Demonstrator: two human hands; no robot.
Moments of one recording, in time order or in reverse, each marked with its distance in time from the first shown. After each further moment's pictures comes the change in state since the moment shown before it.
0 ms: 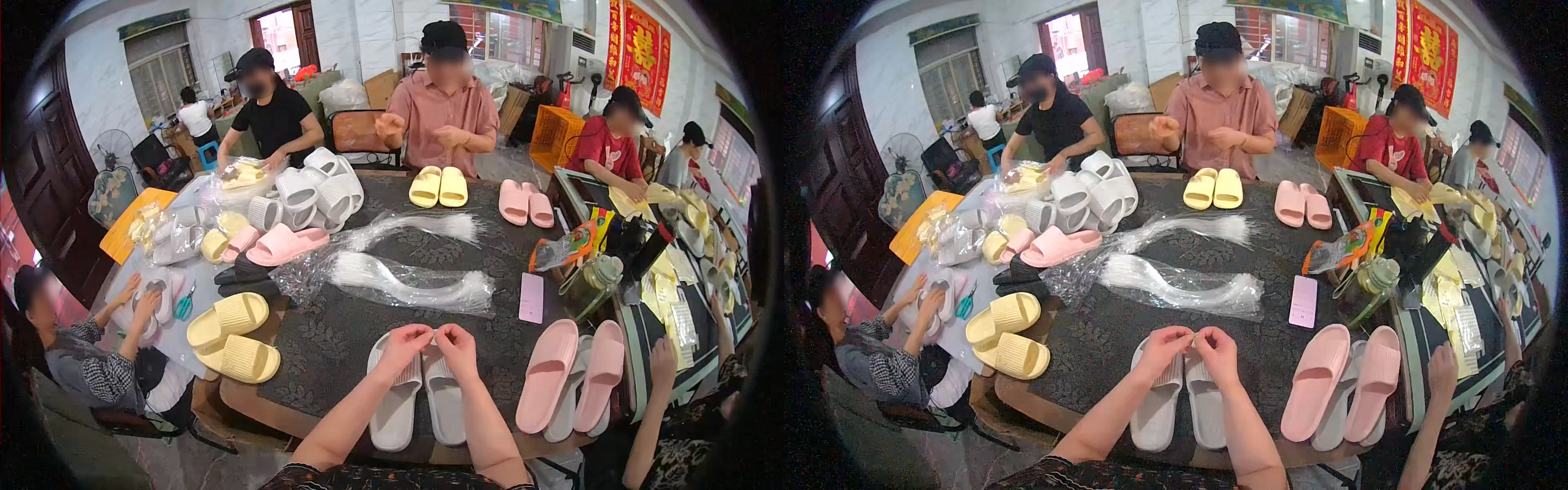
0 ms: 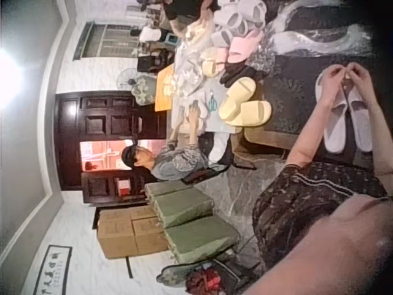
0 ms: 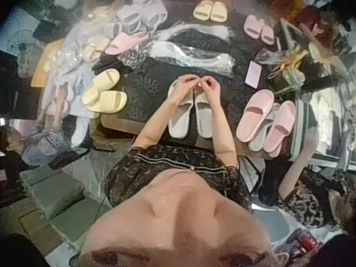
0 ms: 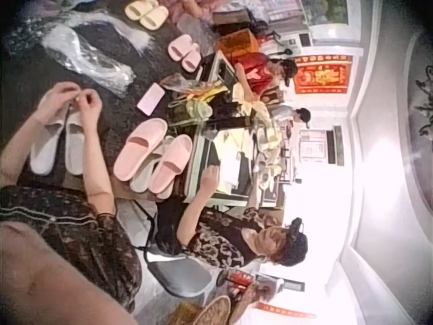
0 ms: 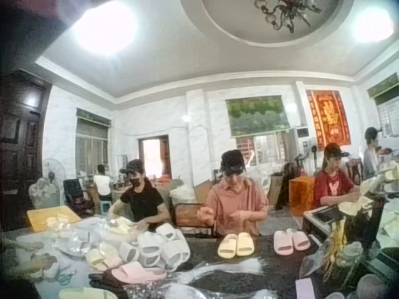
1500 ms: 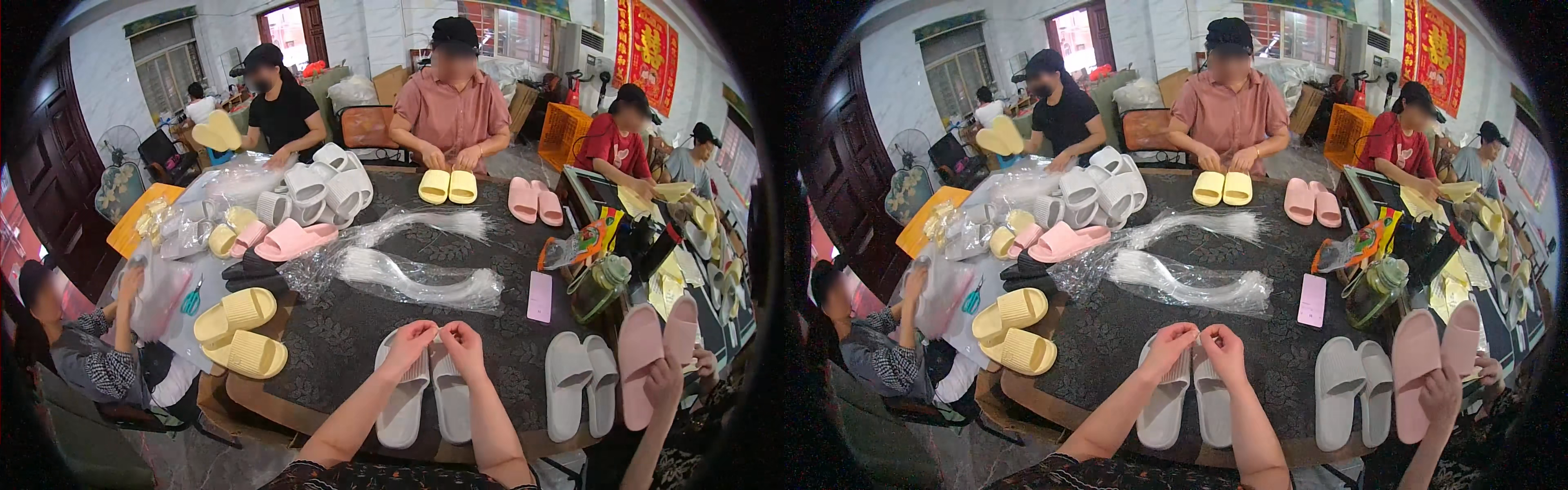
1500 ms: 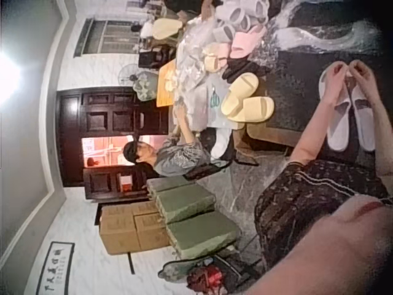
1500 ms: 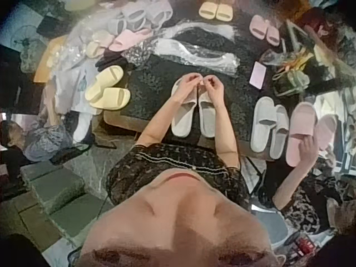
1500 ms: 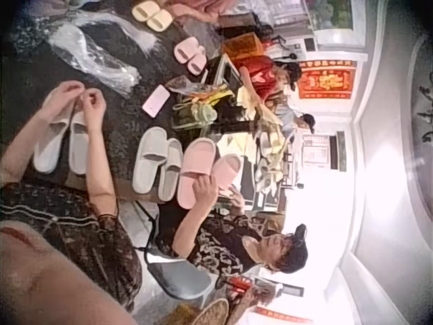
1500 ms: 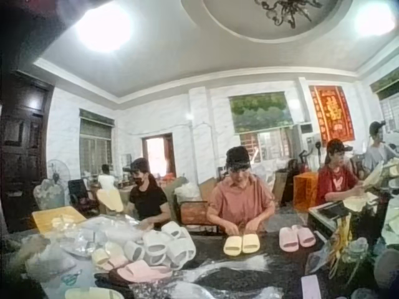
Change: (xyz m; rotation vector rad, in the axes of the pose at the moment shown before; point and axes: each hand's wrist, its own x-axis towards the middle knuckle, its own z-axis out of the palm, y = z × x) left_hand 0.000 -0.004 -0.002 -0.012 0.030 0.010; right_hand 0.002 0.007 -0.002 -0.135 -0.025 -0.059
